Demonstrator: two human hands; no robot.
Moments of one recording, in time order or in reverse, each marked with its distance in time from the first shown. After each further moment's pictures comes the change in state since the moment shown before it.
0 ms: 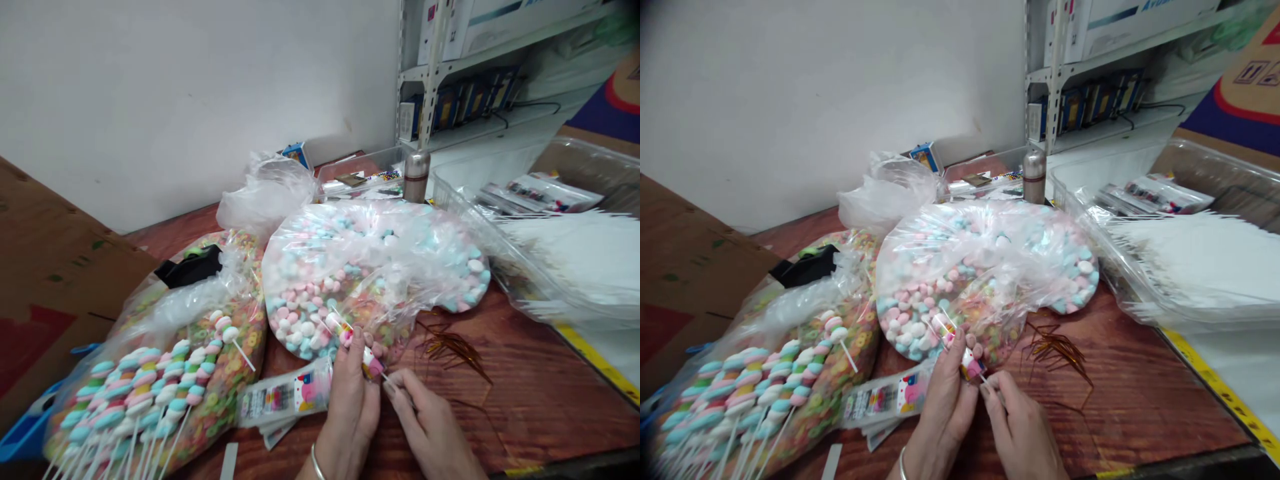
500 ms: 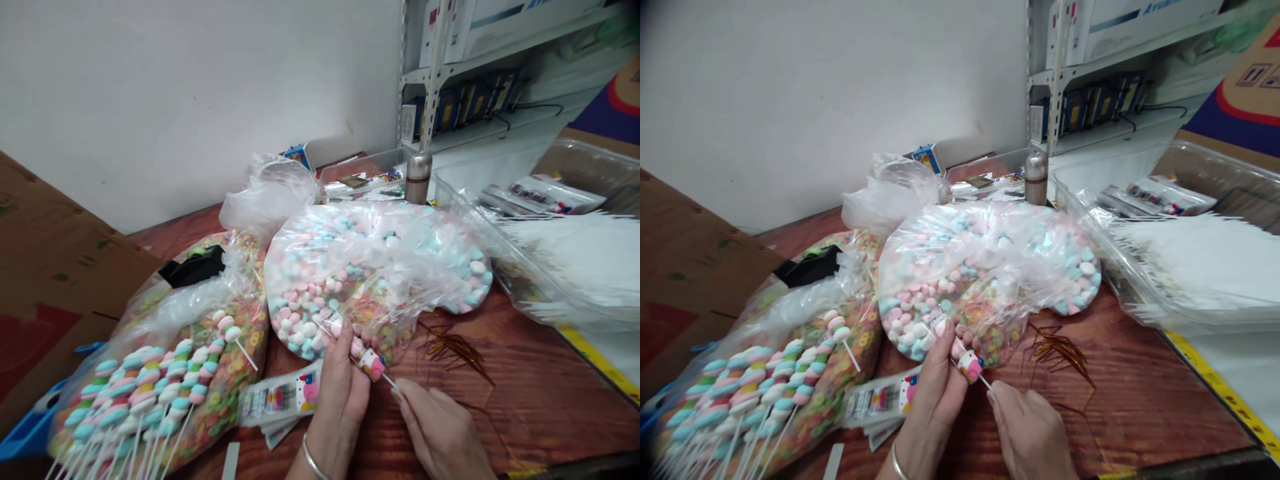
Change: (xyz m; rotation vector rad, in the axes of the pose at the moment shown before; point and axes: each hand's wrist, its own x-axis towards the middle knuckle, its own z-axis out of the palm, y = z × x) left_hand 0.017 0.026 -0.004 -0.101 0.028 0.018; right_hand -0.011 0.021 -0.010 -0.298 0.059 -0.253
